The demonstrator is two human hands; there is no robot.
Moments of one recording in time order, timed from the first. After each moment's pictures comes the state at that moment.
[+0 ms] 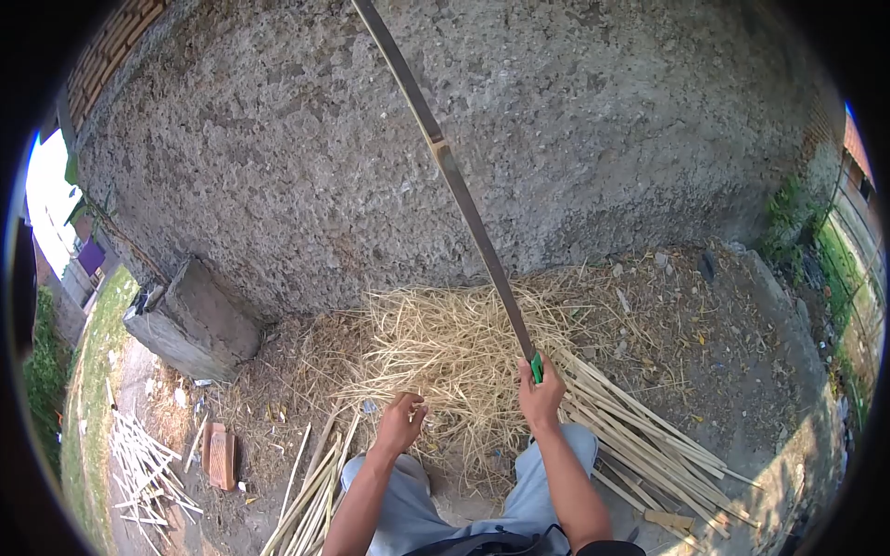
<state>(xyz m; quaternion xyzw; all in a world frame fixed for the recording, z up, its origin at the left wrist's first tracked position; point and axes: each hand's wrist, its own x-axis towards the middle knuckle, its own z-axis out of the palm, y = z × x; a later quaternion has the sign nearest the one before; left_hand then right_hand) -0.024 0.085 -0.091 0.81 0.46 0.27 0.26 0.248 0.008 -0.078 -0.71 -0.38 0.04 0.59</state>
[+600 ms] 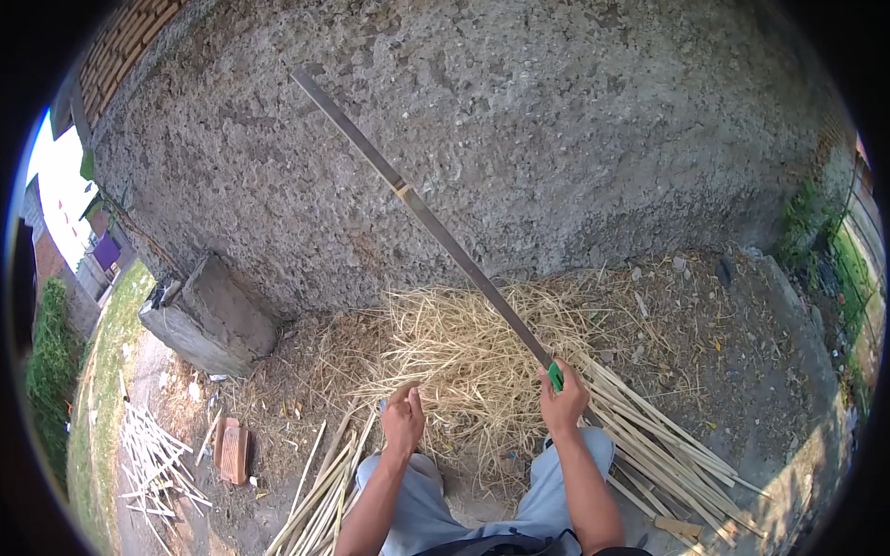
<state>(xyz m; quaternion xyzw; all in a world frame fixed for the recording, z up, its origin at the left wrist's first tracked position) -0.026 0.086 -0.075 0.73 0.52 0.42 0.13 0.250 -0.002 -0.081 -0.73 -0.42 -0.05 0.55</state>
